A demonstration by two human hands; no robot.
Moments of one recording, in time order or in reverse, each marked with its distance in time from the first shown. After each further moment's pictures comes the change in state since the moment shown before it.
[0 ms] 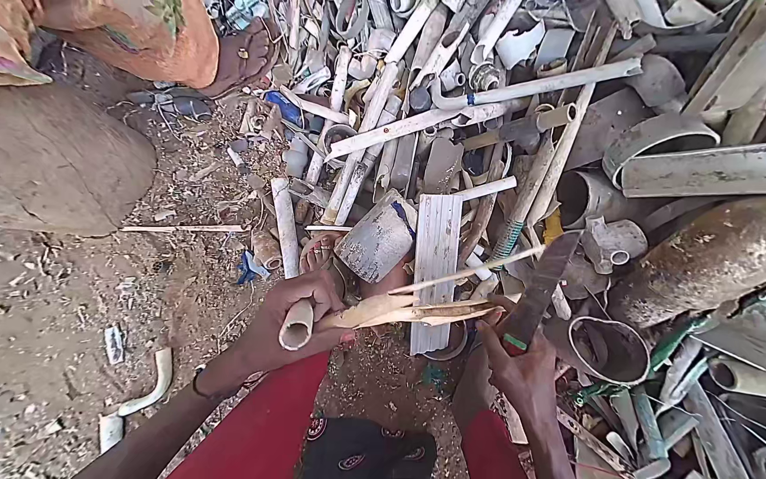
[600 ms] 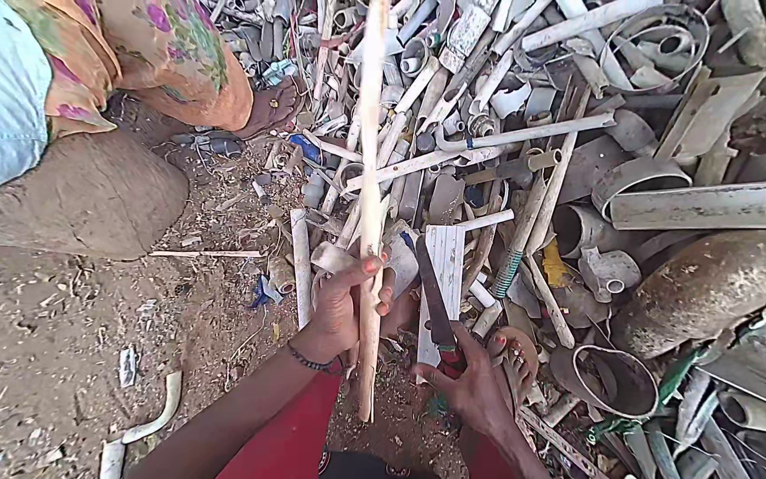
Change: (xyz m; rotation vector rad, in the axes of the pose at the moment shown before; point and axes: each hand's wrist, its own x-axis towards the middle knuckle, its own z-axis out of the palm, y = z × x) left_hand 0.081 0.046 0.050 -1.047 0.416 -0.351; right_hand 0.003 -0.022 0.040 0.246 -0.453 -0.101
